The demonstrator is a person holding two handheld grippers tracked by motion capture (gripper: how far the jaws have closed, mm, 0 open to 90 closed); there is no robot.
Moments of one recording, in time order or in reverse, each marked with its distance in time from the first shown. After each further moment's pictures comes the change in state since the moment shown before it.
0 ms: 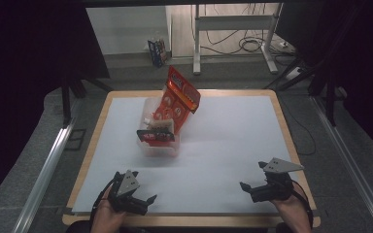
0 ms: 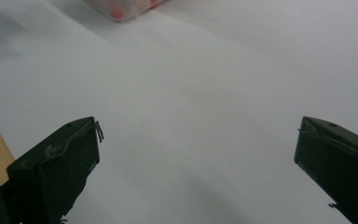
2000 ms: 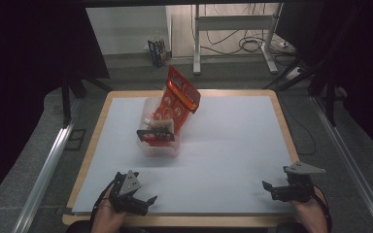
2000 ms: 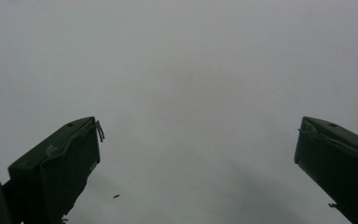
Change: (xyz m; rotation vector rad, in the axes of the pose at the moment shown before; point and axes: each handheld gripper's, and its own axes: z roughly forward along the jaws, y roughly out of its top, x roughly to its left) left arm -0.001 -0.001 0.003 0.029 -0.003 0.012; right arm -0.050 -0.047 -0.018 0.074 -0.160 0.123
